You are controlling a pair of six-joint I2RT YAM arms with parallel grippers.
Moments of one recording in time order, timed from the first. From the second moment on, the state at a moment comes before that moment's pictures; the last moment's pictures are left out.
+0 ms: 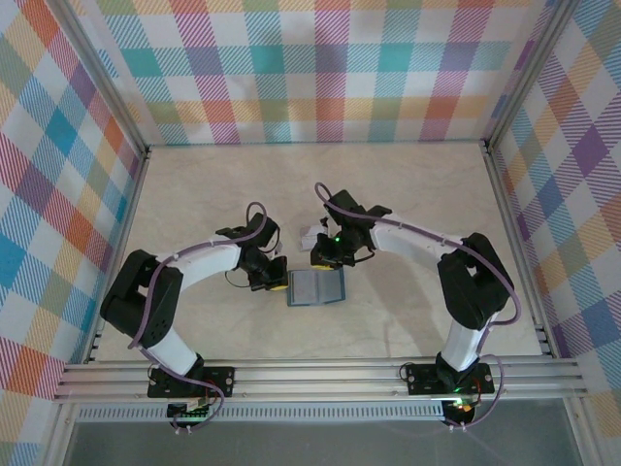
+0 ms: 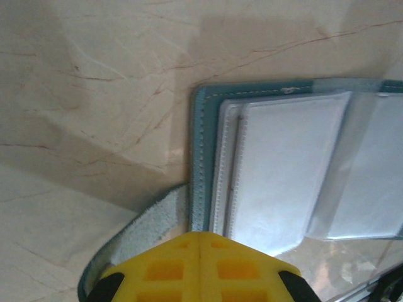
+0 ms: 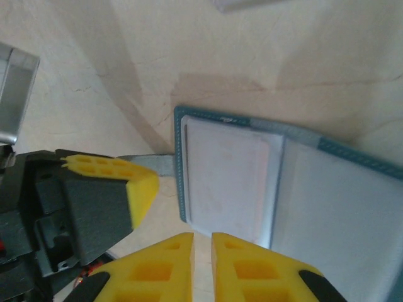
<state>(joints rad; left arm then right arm) -0.51 1.63 0.92 -0.61 0.38 -0.65 0.70 1.76 1.23 -0.61 -0.48 0.76</state>
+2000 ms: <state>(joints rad) -0.51 1.67 0.91 -0.60 0.30 -0.62 0.87 2.03 1.52 -0.90 -0.22 0.77</state>
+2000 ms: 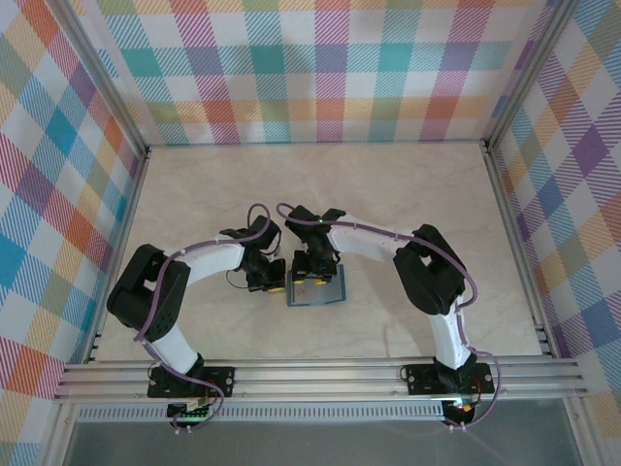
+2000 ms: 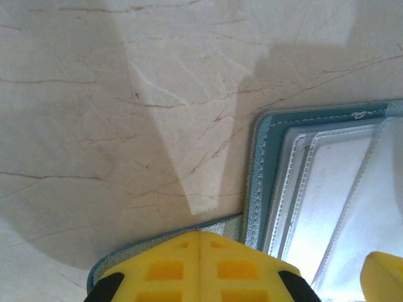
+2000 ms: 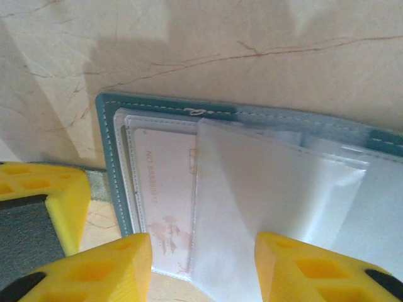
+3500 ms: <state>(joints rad) -0.51 1.67 0.91 -0.61 0.30 -0.62 0.85 1.99 1.51 -1.13 0.05 0.70</state>
